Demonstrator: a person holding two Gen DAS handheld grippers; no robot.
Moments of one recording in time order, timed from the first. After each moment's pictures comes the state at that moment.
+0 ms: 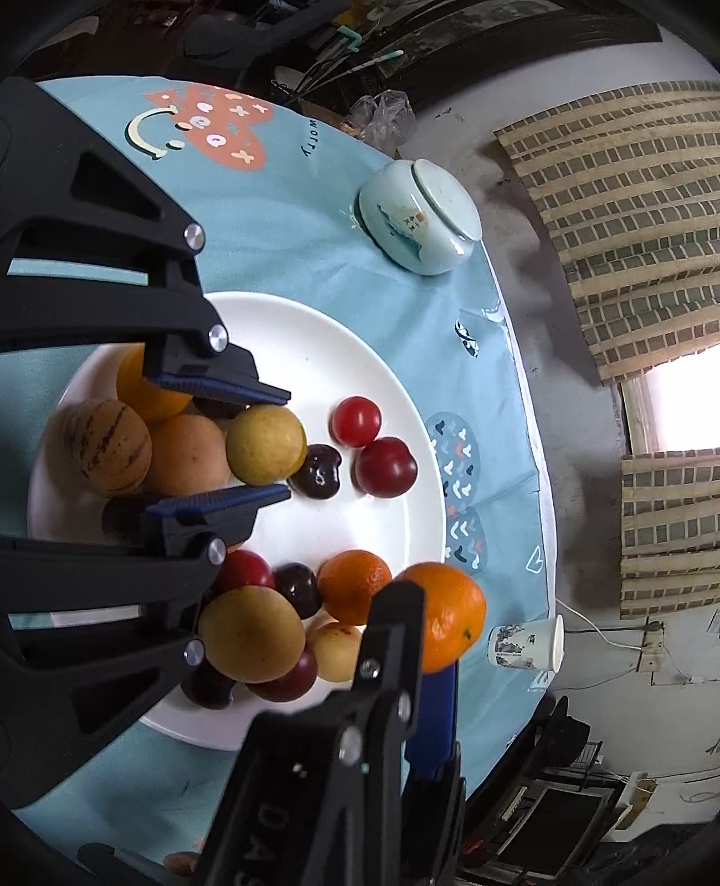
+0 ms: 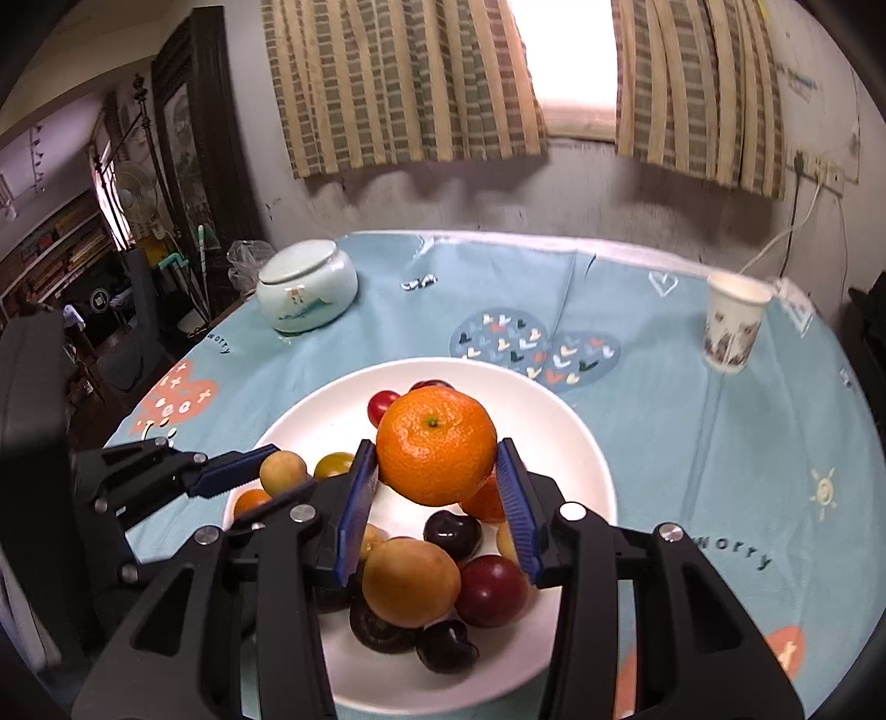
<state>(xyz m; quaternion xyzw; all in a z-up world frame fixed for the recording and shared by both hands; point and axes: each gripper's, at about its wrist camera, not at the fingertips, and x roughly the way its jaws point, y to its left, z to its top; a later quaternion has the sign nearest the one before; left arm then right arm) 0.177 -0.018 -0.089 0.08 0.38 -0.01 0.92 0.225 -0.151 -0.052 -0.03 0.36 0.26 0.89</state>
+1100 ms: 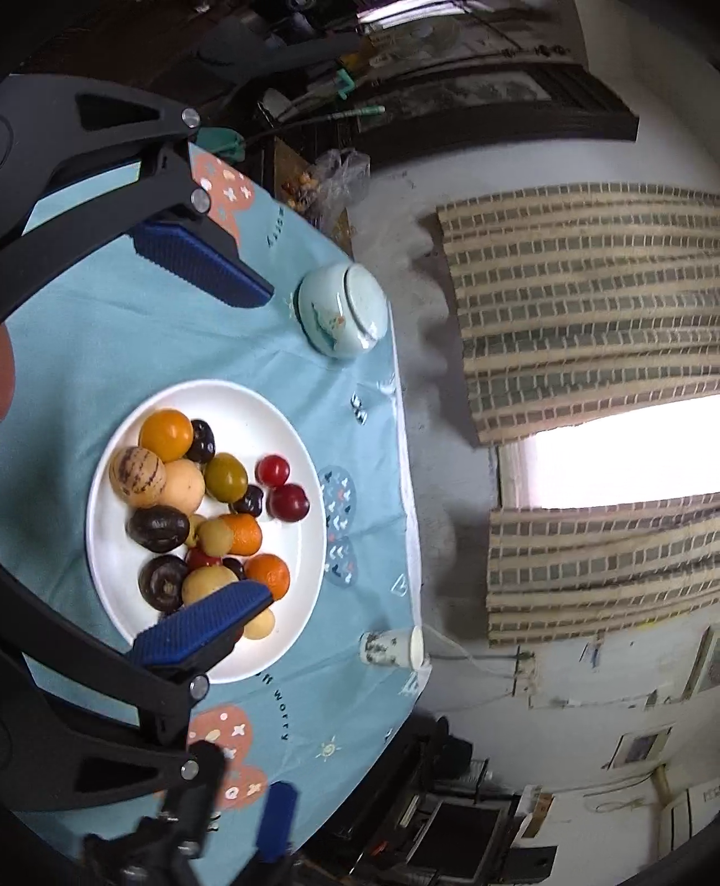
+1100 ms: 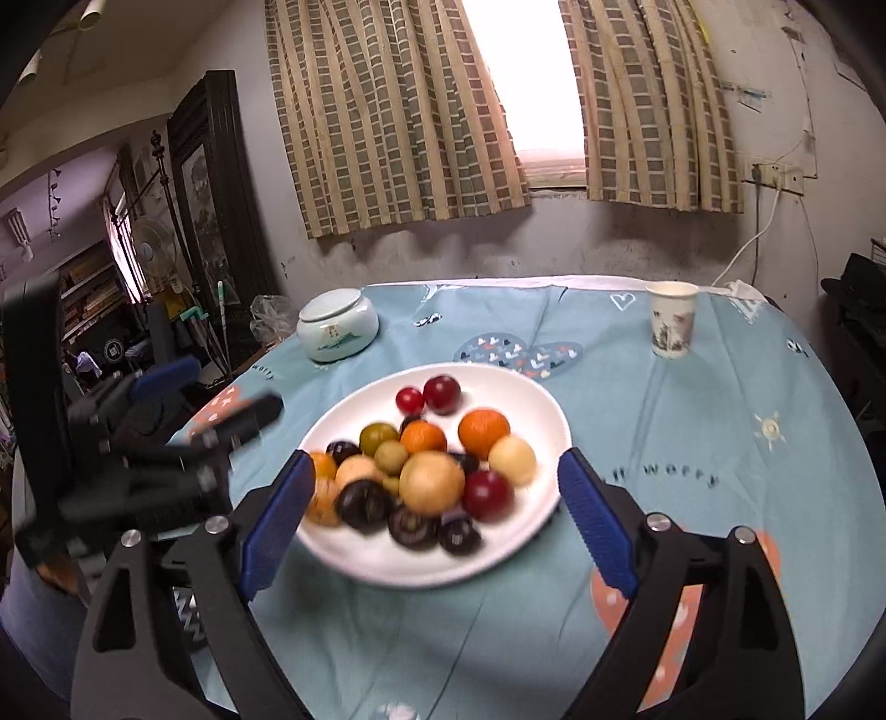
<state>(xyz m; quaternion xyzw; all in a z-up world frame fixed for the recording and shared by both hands) 0.076 -0.009 -0.014 0.05 0.23 0.05 0.97 0.107 -0.223 -0.025 0.02 0.29 0.27 0.92</state>
